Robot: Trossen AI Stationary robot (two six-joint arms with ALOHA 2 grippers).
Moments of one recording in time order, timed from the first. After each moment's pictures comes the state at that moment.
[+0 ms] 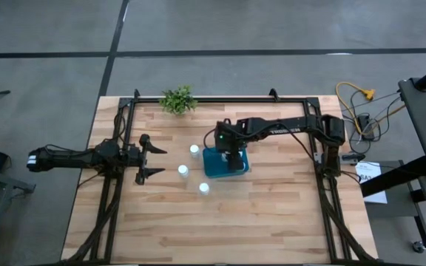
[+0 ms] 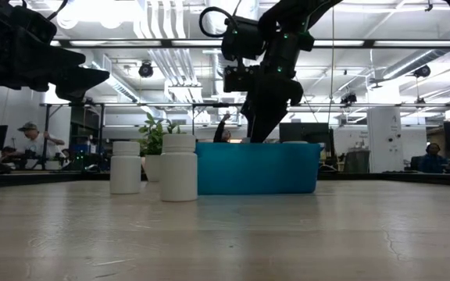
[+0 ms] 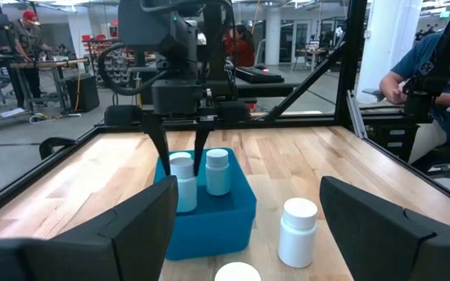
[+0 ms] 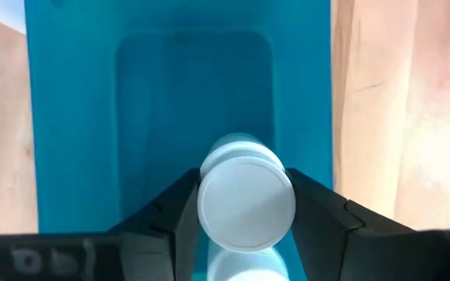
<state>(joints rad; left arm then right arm) 0.00 0.18 0.01 0.12 0.03 0.01 -0.17 1.92 1.42 -0.73 -0.08 -0.22</state>
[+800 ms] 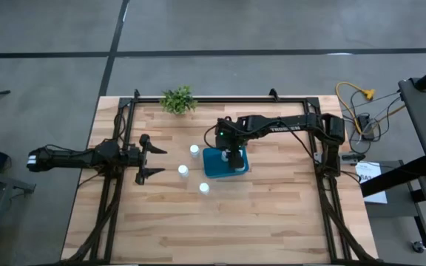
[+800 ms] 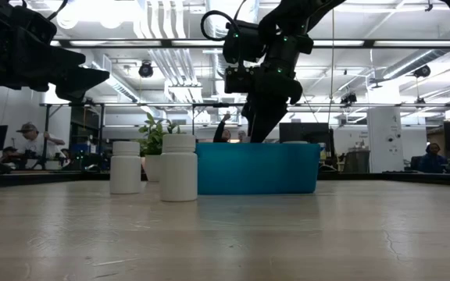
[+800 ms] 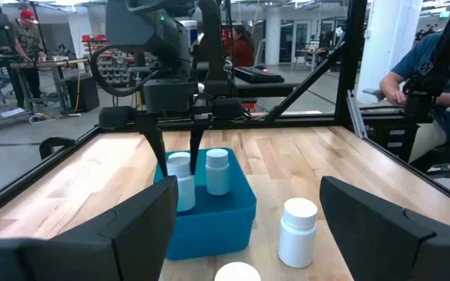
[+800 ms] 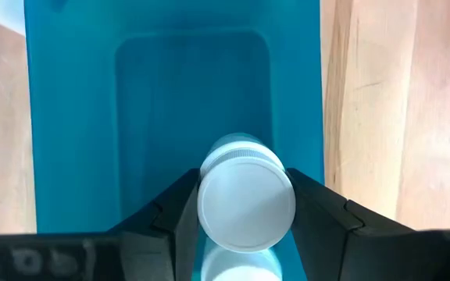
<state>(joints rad) 0.00 0.18 0.01 0.12 0.03 0.01 -0.19 1.92 1.43 -0.73 -0.13 -0.23</state>
